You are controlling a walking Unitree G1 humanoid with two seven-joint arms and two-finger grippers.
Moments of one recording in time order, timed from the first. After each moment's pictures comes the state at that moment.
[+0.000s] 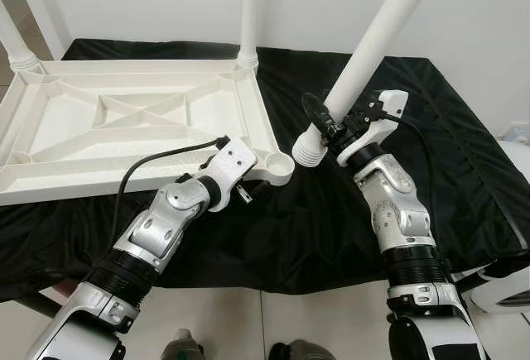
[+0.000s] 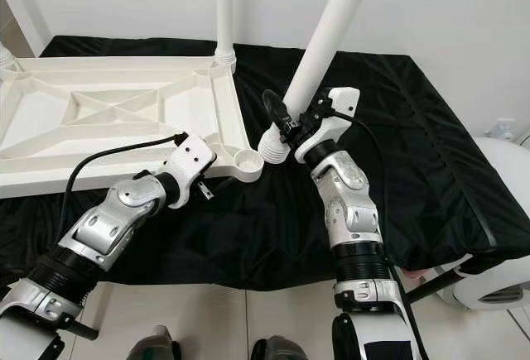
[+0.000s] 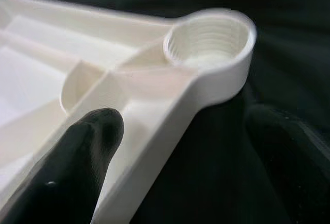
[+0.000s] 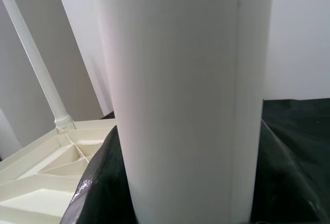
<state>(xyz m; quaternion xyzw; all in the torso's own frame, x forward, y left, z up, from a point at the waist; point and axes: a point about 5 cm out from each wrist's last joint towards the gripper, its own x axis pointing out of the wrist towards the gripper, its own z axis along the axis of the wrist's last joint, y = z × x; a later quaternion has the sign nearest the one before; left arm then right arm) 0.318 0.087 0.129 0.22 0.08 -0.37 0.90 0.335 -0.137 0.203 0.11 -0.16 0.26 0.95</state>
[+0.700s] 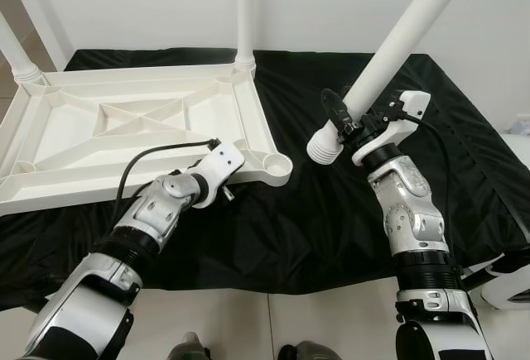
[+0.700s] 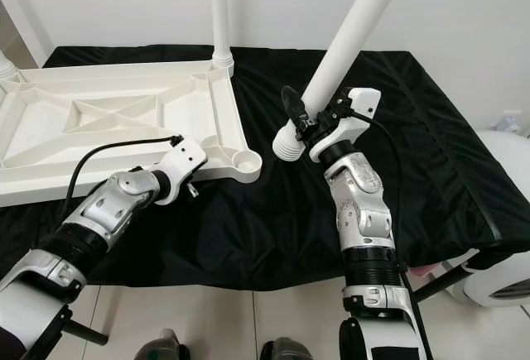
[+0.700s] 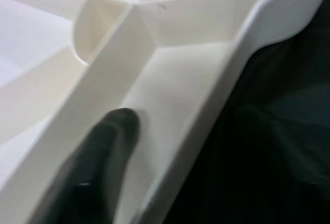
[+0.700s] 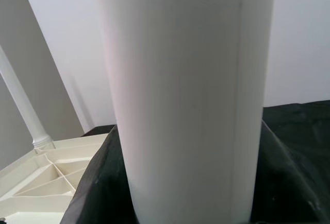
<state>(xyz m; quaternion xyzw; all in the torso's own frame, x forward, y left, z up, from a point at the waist) 0.345 0.106 0.112 0.27 0.17 -0.35 0.88 0.330 -0.156 0.204 0.11 -0.17 0.21 0.96</state>
